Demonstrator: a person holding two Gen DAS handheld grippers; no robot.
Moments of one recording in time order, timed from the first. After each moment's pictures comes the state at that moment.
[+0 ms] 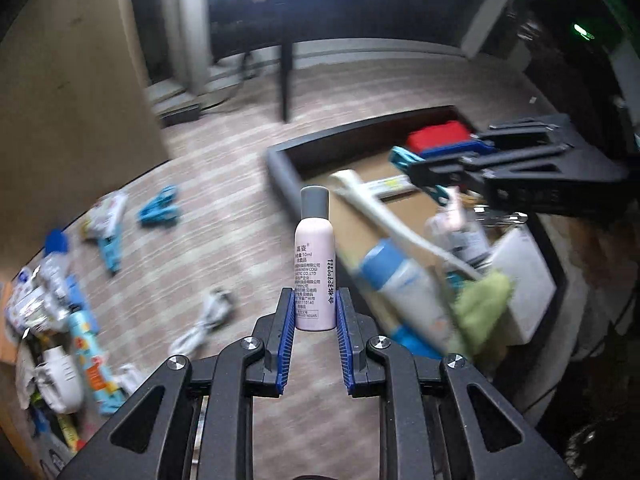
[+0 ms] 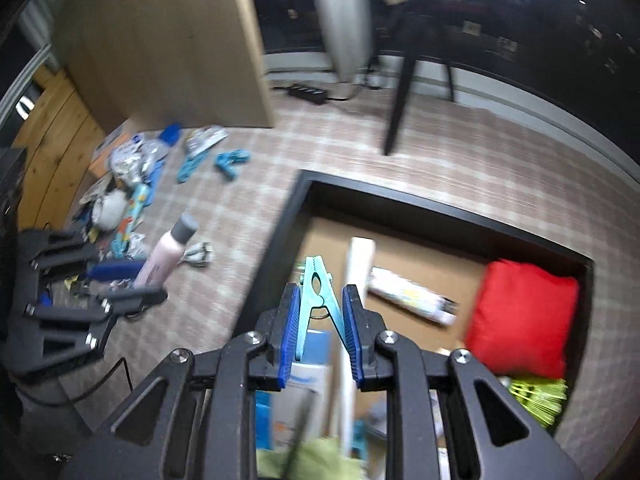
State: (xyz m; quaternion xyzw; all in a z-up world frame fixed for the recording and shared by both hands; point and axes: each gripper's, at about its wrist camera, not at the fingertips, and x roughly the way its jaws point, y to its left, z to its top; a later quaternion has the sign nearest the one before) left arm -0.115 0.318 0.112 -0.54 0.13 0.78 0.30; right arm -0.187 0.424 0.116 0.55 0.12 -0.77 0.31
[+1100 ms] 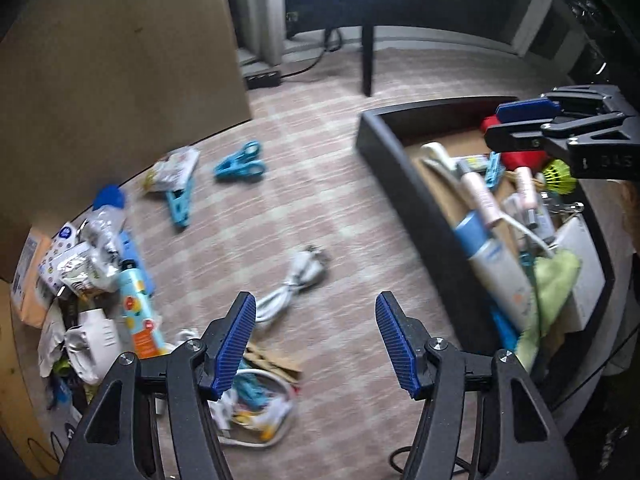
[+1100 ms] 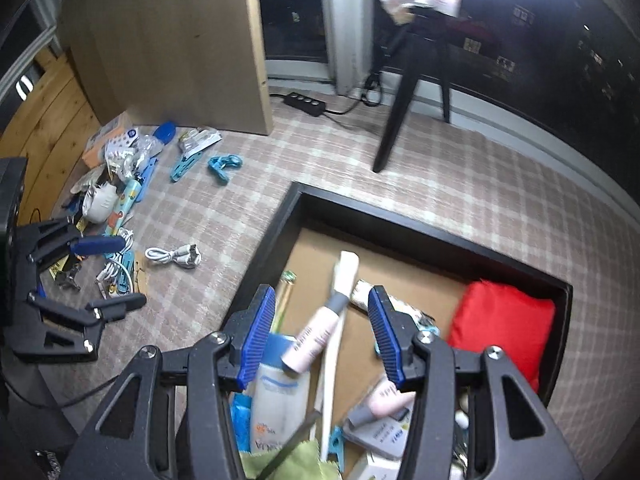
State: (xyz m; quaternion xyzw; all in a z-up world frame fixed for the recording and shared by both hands) left arm -0.130 0.252 0.093 -0.55 0.15 0.80 0.21; right arm -0.189 0.405 0.123 0.53 0.17 -0.77 0.31
